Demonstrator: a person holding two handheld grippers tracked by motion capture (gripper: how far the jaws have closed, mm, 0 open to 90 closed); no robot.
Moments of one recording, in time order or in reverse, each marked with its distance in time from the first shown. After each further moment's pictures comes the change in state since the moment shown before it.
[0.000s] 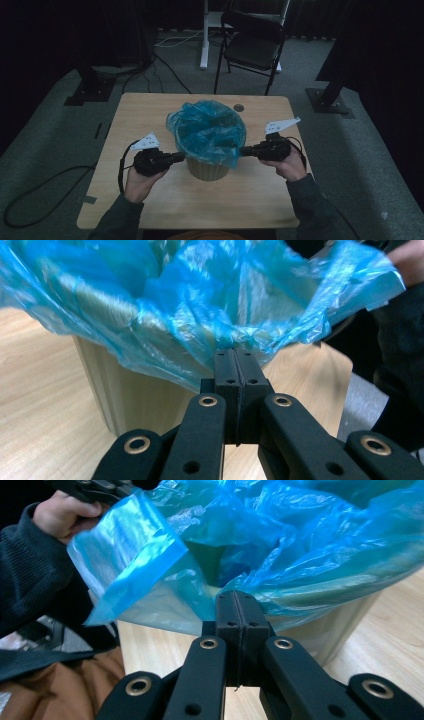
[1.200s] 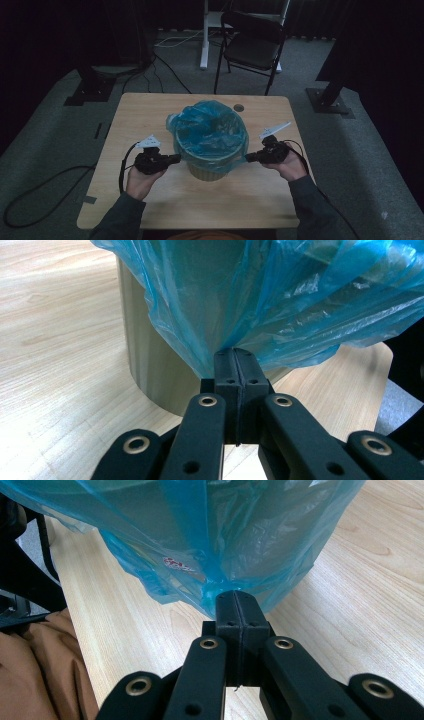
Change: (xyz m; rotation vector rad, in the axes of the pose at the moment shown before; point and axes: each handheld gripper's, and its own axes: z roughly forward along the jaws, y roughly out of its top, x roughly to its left) left arm 0.032 -0.023 0.015 0.080 0.073 -0.101; right arm -0.029 -0.027 0.017 0.218 -0.126 0.085
